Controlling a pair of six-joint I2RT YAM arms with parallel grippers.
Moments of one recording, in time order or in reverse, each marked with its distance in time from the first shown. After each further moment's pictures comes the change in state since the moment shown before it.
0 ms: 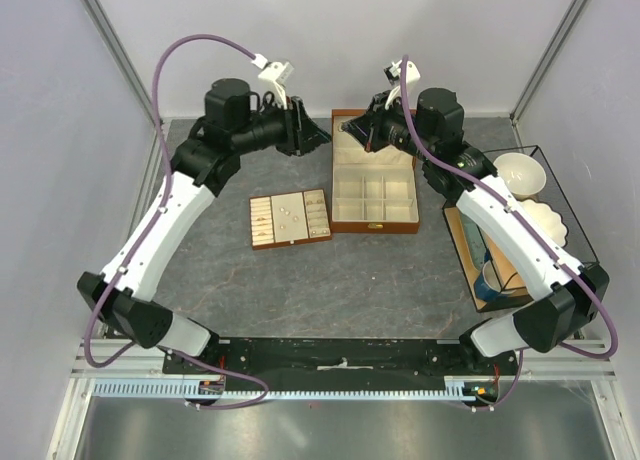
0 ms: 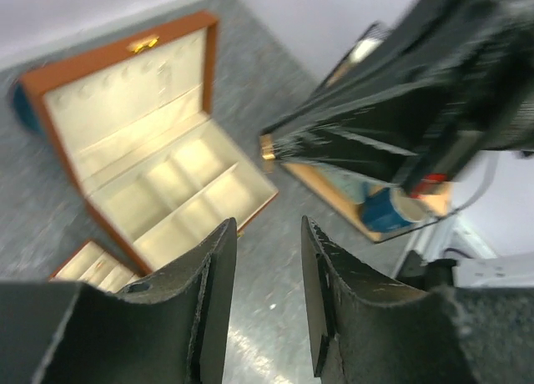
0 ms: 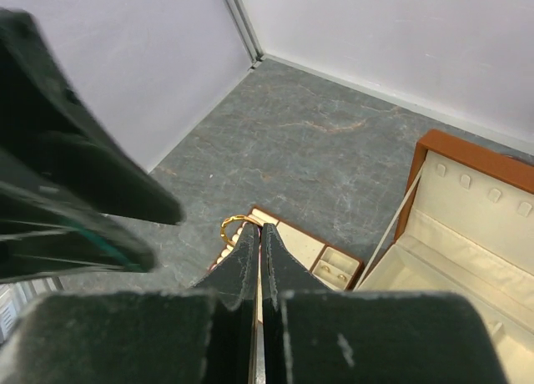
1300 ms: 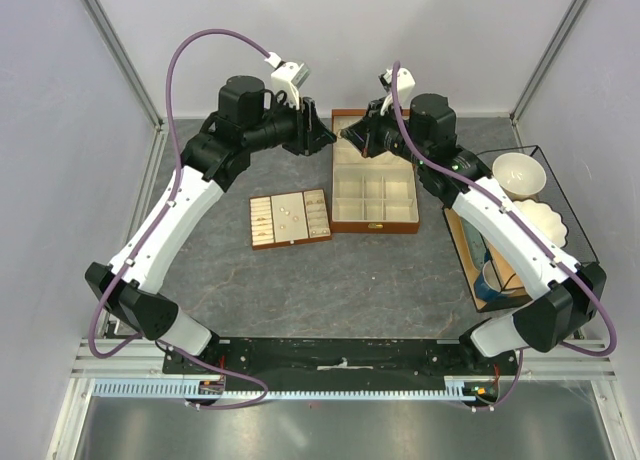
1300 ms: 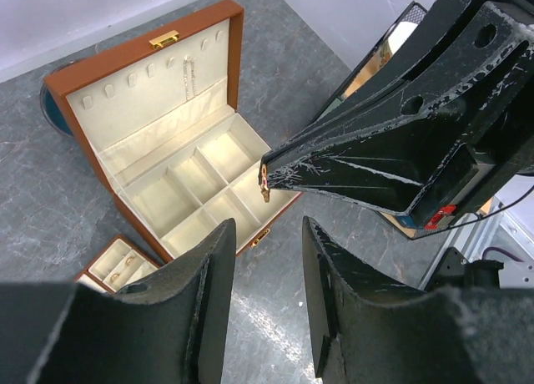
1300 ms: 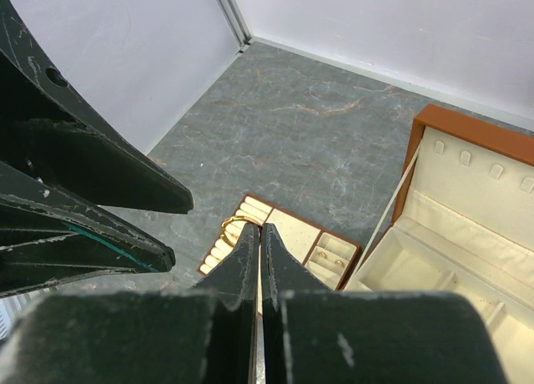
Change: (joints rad) left arm -0.060 0.083 0.068 -0.095 -0.141 0.110; right arm 0.017 0.003 -0.034 -0.011 0.053 0.005
